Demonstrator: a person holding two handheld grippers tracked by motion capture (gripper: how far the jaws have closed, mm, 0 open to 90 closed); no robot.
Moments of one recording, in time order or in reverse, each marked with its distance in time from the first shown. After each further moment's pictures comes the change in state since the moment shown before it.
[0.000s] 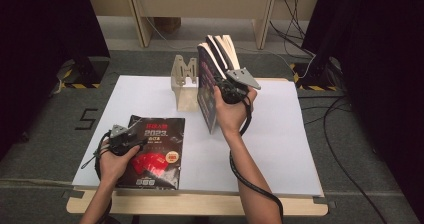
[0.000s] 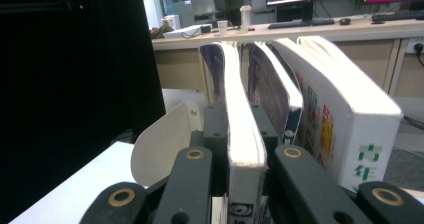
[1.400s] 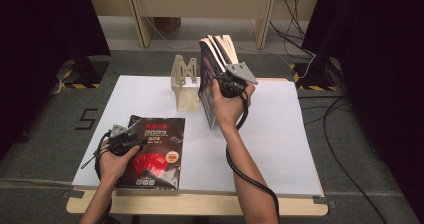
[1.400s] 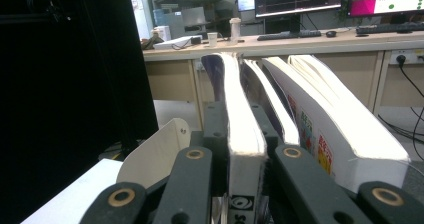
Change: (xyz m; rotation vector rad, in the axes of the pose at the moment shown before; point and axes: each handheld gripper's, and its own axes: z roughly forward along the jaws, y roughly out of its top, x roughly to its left) left arm 0.000 0.000 0.000 -0.002 0.001 0.000; right arm 0.000 0.007 0.015 -0.044 -0.042 0.001
